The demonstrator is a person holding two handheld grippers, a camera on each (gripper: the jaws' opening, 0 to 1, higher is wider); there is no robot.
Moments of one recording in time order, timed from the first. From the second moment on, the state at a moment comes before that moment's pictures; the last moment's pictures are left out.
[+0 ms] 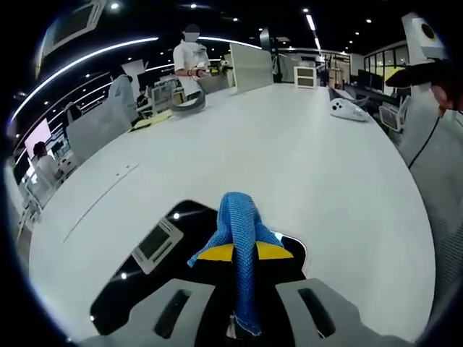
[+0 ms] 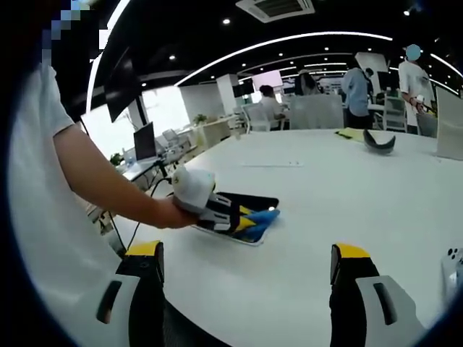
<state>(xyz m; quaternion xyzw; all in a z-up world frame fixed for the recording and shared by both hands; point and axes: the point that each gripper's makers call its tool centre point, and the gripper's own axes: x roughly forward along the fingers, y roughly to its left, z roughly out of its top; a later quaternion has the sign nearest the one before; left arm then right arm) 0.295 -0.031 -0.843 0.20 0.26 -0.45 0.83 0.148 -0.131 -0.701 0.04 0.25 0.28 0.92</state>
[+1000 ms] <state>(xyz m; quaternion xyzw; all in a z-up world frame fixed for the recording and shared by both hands) 0.321 -0.023 -0.842 0.21 0.26 -0.44 0.83 0.155 -0.128 -0.703 0.04 0.26 0.28 0.92</state>
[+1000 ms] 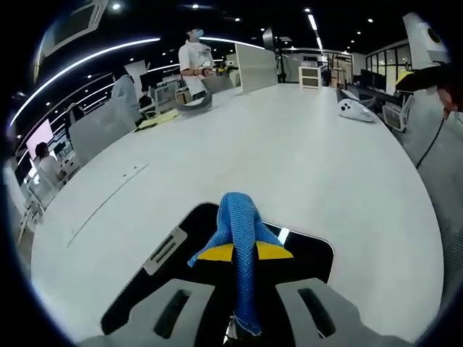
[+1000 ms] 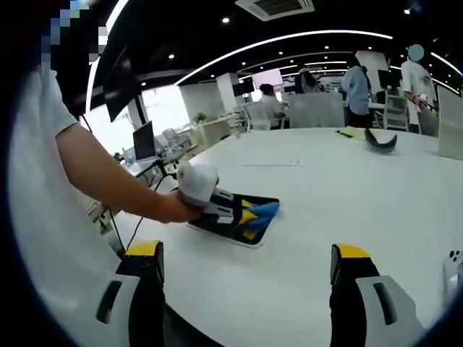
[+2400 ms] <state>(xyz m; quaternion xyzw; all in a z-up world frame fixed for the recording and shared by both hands) 0.366 -0.005 -0.842 0.22 0.26 -0.42 0.84 0.162 -0.124 -0.706 0.04 0.27 0.28 0.92</state>
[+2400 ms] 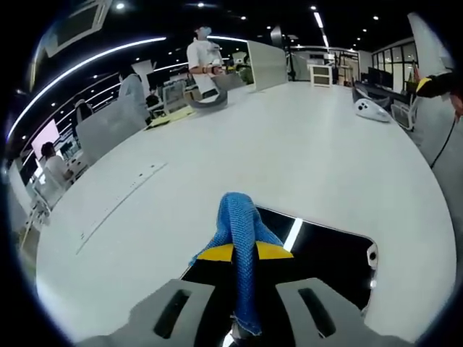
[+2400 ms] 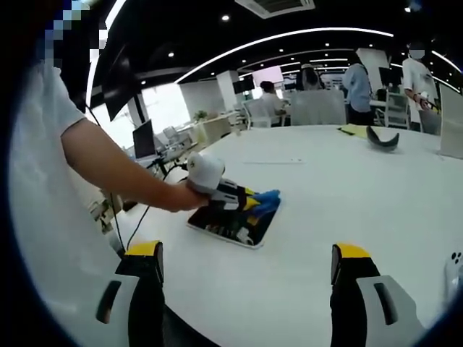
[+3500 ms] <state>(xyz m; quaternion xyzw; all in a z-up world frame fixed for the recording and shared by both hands) 0.389 0.002 -0.841 0.20 0.26 -0.40 0.86 0.162 -0.126 -0.711 0.04 0.28 0.28 0.92</state>
